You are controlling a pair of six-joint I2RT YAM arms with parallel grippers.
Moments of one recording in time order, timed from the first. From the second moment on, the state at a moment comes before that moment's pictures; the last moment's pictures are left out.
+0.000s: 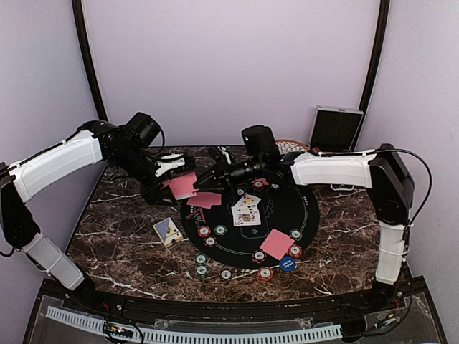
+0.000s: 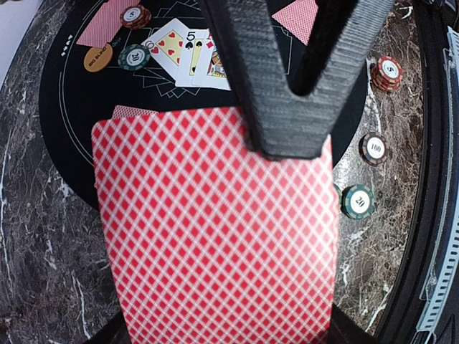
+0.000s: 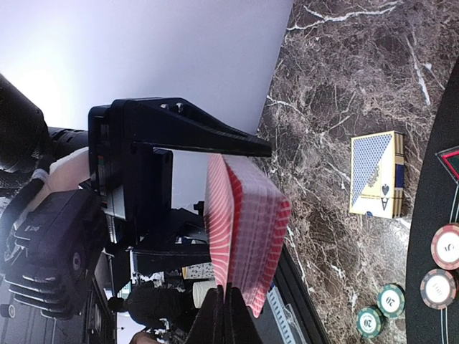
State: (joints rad) left arm -0.57 1.51 1.41 -1.04 0.30 0.67; right arm 0.85 1.98 1.50 0.10 -0.86 1.07
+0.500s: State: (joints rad) left arm -0.58 1.51 1.41 -1.02 0.29 0.67; right arm 0.67 1.78 1.25 0.07 -0.87 1.03
